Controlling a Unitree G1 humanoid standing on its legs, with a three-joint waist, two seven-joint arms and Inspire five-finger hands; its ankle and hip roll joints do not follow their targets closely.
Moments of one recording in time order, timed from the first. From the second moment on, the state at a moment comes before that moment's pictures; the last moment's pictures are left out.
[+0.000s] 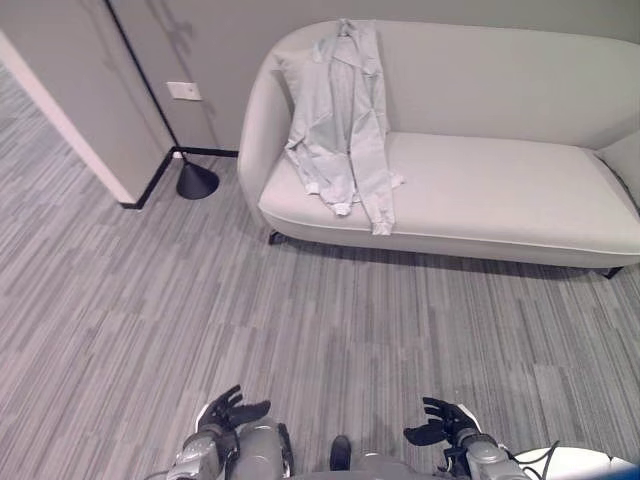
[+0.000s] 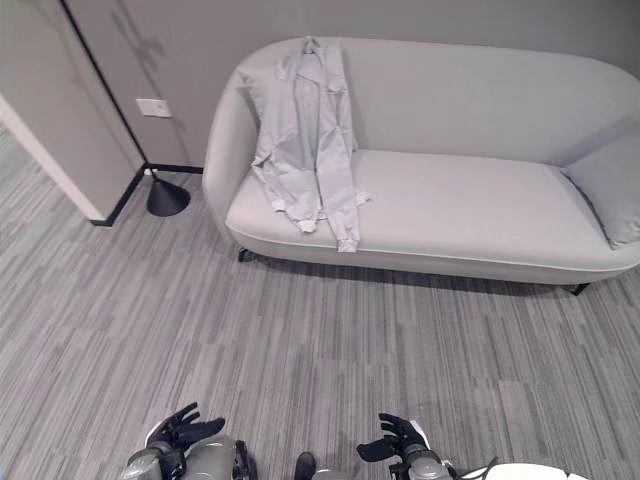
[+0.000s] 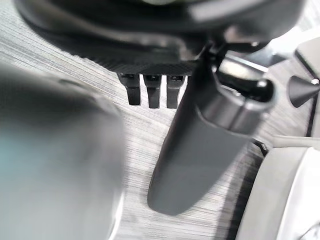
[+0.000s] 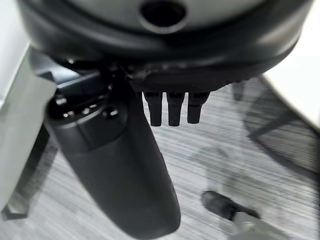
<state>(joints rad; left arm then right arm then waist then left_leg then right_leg) -0.03 0.20 -0.09 1.12 -0.50 -0.08 0.01 -0.02 -0.31 0.29 1.02 0.16 0.01 -0.04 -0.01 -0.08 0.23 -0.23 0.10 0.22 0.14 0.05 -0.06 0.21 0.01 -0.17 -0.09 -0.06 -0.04</state>
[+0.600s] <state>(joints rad) -0.04 0.23 -0.27 1.16 -0.27 -0.06 0.01 0.06 -0.37 0.19 0.95 0.21 0.00 -0.04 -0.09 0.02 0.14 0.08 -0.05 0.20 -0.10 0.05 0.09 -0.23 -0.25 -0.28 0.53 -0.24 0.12</state>
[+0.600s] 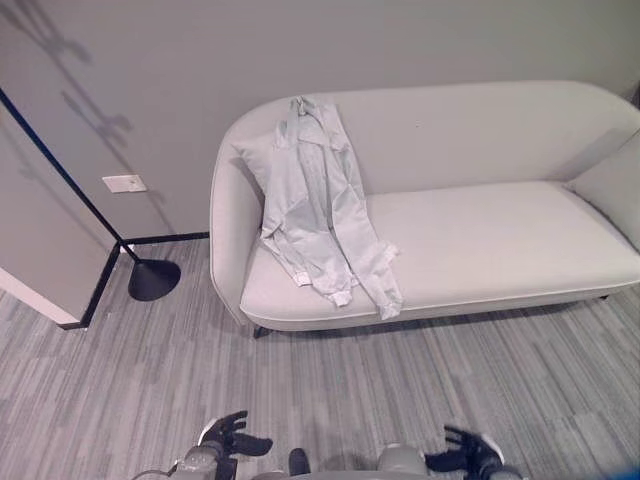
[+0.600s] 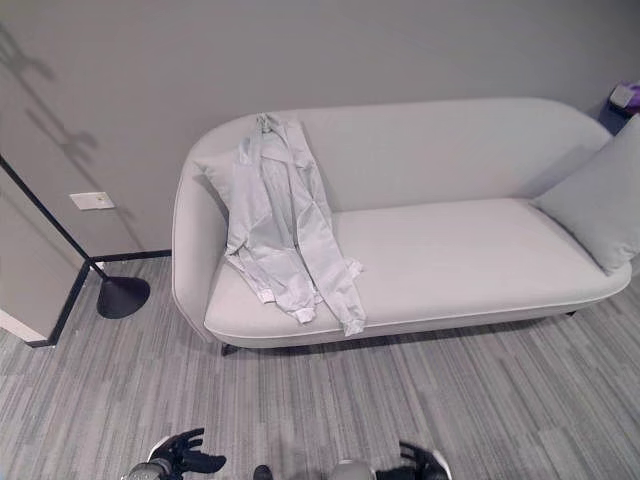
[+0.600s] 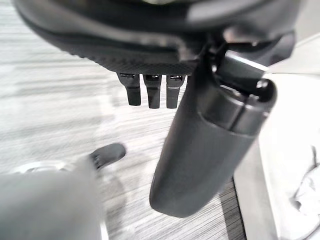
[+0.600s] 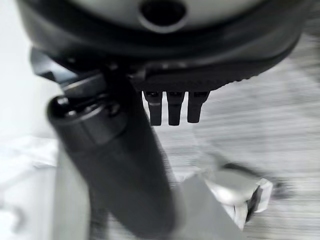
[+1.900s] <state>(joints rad) 0.07 0.26 -0.15 0.53 -0.46 -0.08 0.06 0.00 -0.65 0.15 0.37 0.00 0.01 -0.05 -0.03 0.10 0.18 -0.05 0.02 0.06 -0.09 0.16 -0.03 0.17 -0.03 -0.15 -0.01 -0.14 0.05</state>
